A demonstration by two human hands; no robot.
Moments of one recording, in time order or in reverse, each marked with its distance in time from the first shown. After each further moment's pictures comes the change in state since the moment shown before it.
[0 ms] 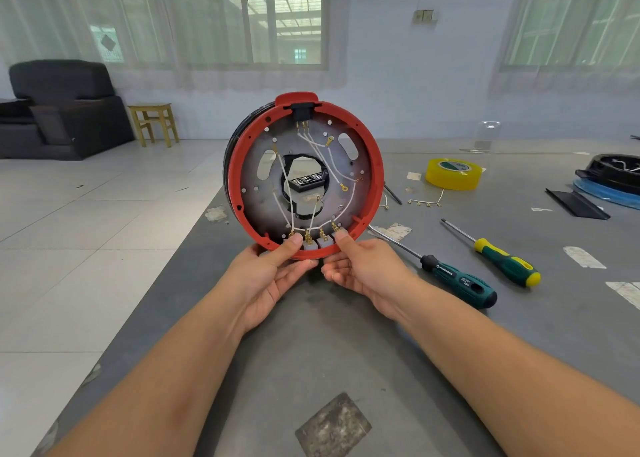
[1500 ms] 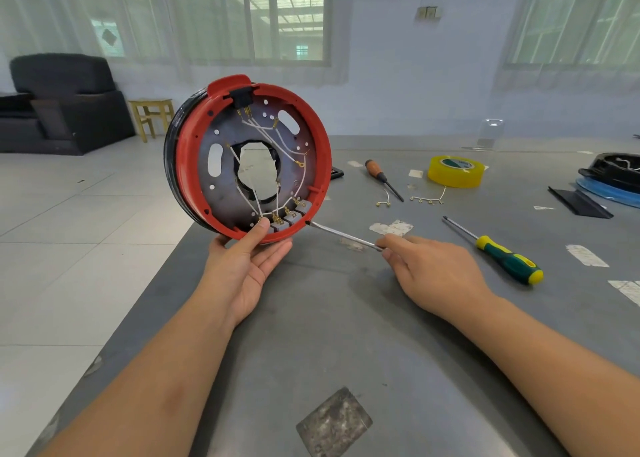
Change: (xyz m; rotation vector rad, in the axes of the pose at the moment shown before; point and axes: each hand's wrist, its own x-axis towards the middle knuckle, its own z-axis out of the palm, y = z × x) left_hand 0.008 0.008 -0.021 -0.242 0.118 0.206; right_hand -0.022 -0.001 -0.088 -1.633 0.237 -0.626
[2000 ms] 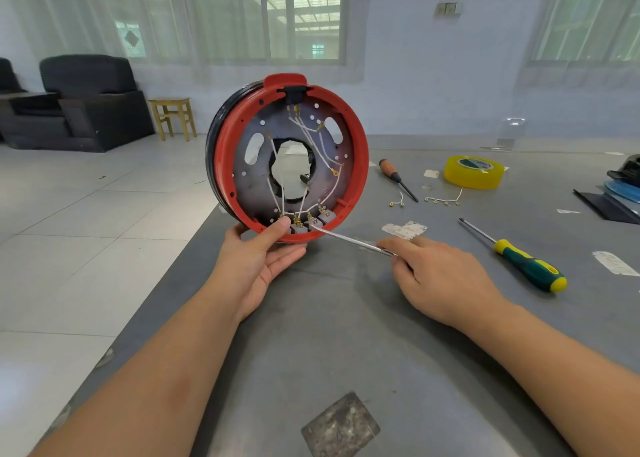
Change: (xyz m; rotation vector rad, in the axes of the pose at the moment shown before) left_hand 0.007 0.001 -0.002 0.176 -0.036 -0.020; right_hand 0.001 -0.010 -0.001 0.088 -0.052 0.001
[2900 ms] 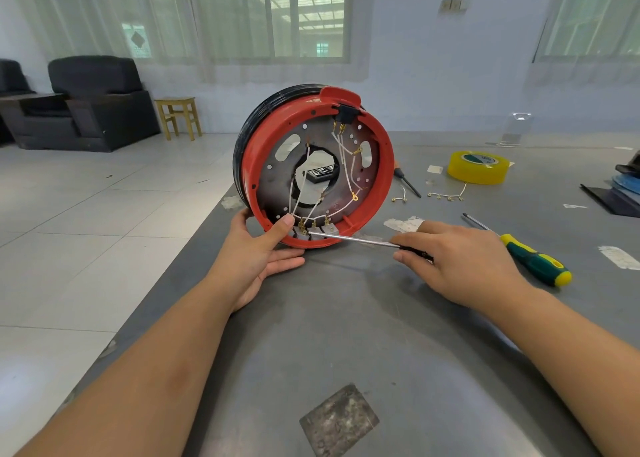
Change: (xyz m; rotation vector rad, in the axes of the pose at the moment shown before) left_hand 0.000 0.001 -0.005 0.275 -0.081 0.020; right_hand 0.003 0.024 -0.013 -0.140 0.099 -0.129
